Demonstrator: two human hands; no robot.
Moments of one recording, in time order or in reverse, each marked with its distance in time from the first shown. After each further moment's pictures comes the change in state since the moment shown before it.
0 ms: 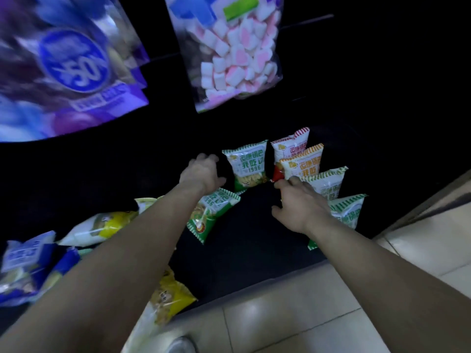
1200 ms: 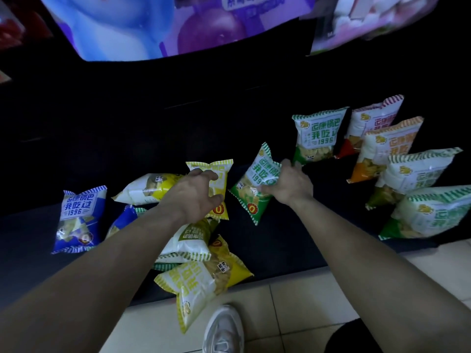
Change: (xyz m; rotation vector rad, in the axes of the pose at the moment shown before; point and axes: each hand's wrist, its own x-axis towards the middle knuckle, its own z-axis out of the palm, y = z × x) left_hand -0.105 -0.165 0.017 -0.142 -0.120 -0.037; right_hand 0.100 -0.123 0.145 0.231 -0.012 0.090
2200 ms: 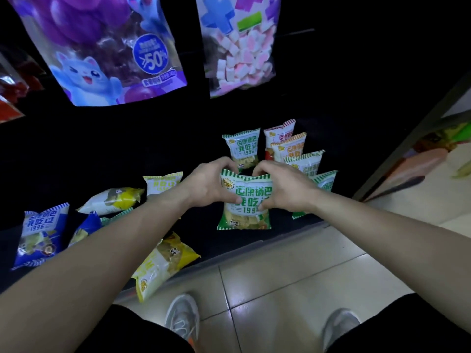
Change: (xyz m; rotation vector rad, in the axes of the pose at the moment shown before) left_hand -0.056 0.161 -0.017 -0.227 0.028 0.418; right_hand -0.175 0.071 -0.197 -0.081 -0.008 -0.427
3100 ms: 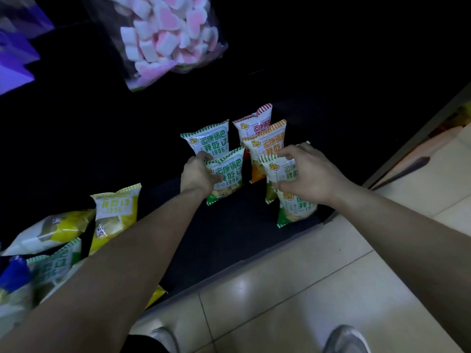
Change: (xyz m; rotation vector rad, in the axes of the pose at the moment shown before) left_hand 0.173 -0.041 0.116 -0.129 0.257 -0.364; right_hand 0.023 0.144 -0.008 0.068 0.128 0.296
